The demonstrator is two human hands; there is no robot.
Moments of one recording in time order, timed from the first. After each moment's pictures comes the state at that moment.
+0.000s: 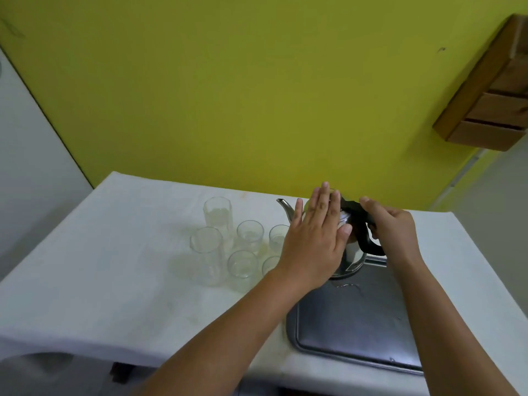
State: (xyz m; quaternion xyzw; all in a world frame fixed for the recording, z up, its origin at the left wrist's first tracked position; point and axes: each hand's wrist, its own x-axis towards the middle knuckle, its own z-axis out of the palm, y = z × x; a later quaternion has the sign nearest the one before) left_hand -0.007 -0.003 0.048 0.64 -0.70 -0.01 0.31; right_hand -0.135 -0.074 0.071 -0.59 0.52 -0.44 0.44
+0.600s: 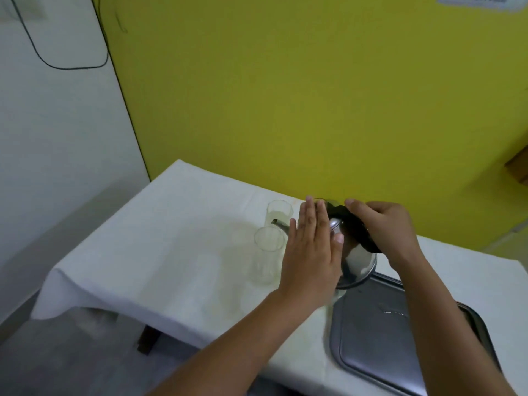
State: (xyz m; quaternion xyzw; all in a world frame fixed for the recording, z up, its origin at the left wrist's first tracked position) left_hand 0.072 0.067 0.047 0.73 -0.55 -0.03 0.41; right_hand -0.020 -0.044 0.096 -0.73 0.47 -0.33 0.37
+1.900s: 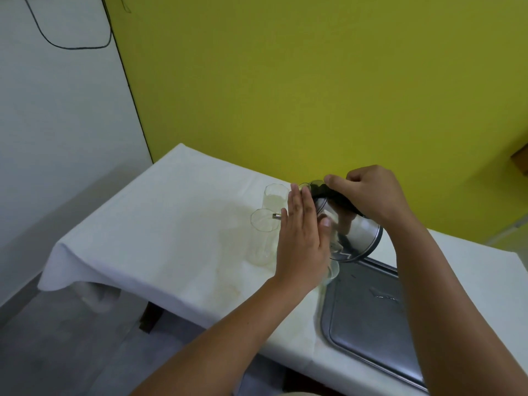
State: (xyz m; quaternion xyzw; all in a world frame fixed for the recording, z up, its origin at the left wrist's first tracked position) left_hand 0.059 0.066 0.031 0.73 -0.50 -0.04 0.47; right_hand -0.003 -0.042 0.131 -0.84 0.44 -0.22 0.22
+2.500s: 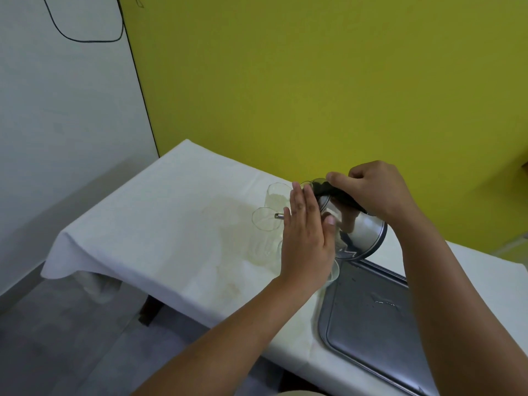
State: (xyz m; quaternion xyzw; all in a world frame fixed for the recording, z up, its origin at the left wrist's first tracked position) left_hand 0.052 0.058 0.033 0.74 -0.46 -0.05 0.49; right_hand 0.001 -0.050 0.138 -0.87 0.41 -0.21 0.19
